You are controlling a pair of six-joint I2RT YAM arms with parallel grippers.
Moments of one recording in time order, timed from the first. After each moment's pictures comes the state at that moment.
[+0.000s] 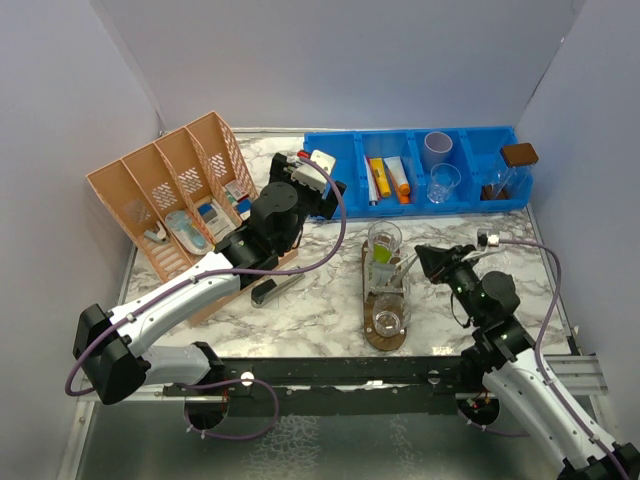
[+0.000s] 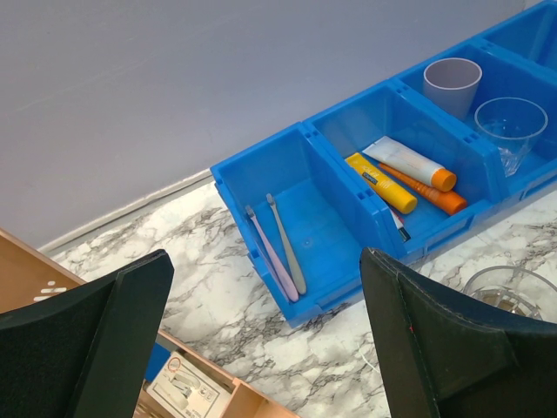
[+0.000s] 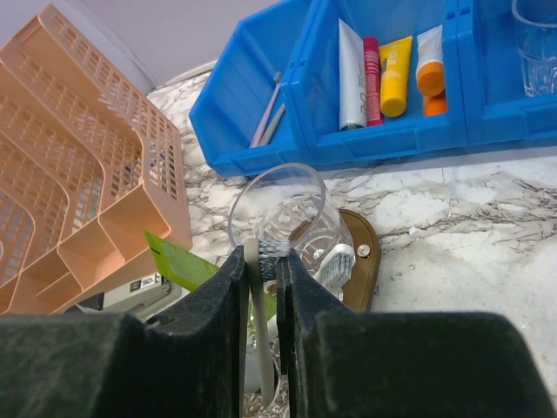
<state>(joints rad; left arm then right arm) -0.84 1.23 1.07 0.11 -0.46 0.18 0.41 0.39 0.24 0.10 0.05 0.50</state>
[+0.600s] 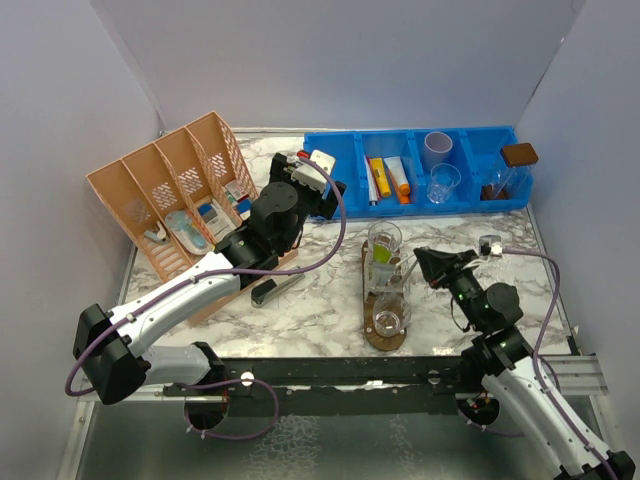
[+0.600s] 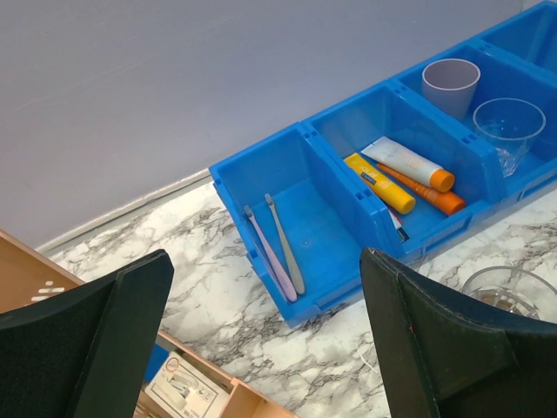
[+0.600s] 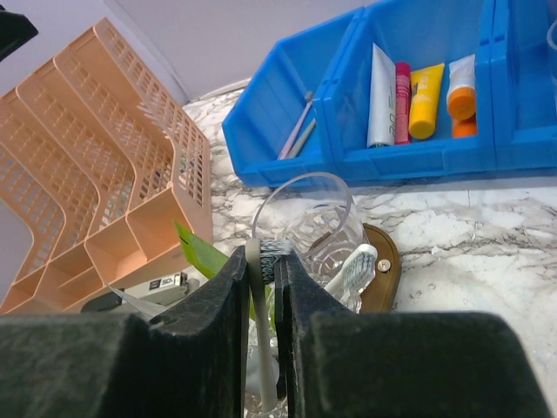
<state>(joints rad) -0.84 1.23 1.07 0.11 -0.46 0.17 0.41 0.28 0.15 0.21 -0.02 0.50</state>
